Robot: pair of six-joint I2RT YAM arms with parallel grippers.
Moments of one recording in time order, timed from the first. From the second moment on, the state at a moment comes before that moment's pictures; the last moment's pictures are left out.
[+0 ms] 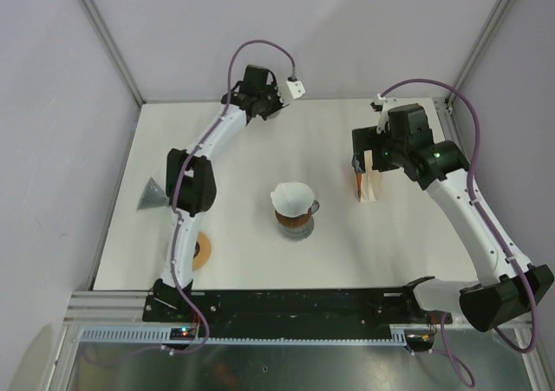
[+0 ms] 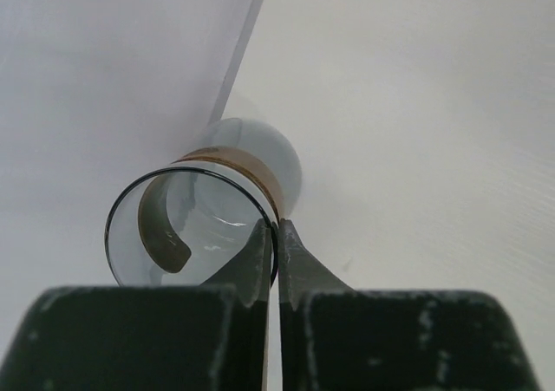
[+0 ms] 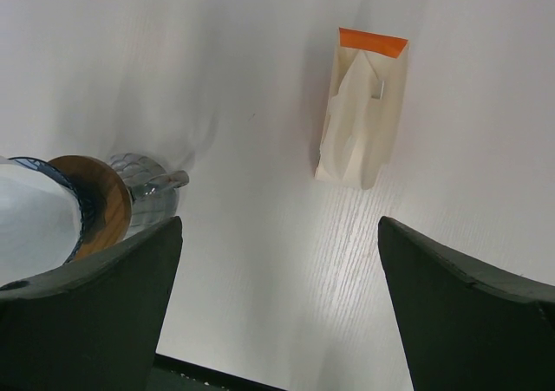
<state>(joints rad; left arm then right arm) -0.39 2.38 2.26 -0.52 0.20 0.84 0.37 1.26 1.41 -0.86 0.03 0.12</state>
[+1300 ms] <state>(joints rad) -0.57 1.19 0.97 -0.72 0.32 0.67 0.73 1.21 1.40 -0.84 0.05 0.23</state>
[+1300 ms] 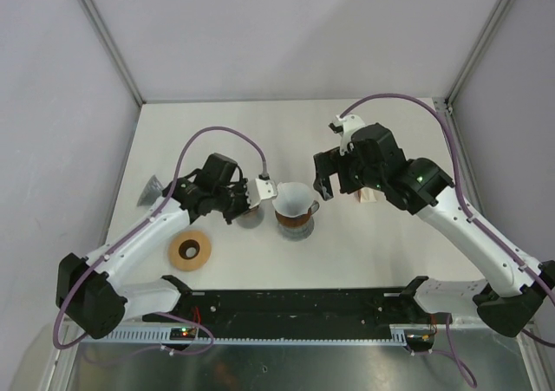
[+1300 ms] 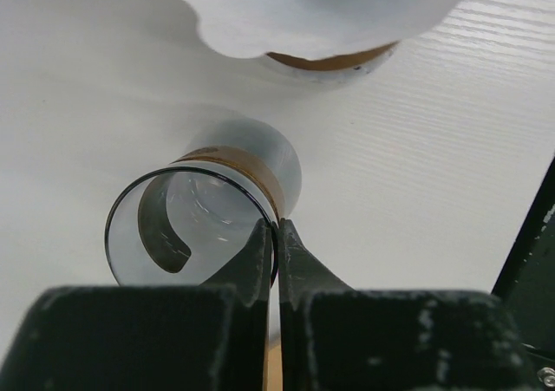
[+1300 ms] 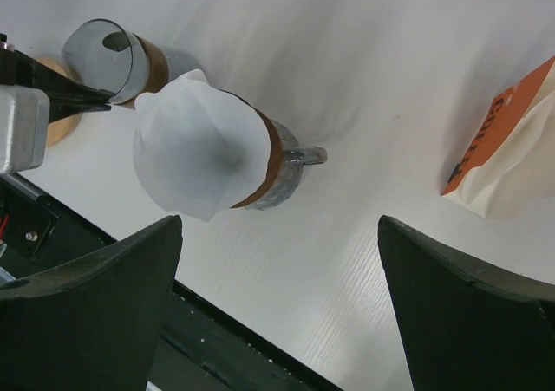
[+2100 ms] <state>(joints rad) -0.57 1.19 0.94 -0.72 0.35 0.68 0.78 1.19 1.40 -0.86 0.12 0.24</state>
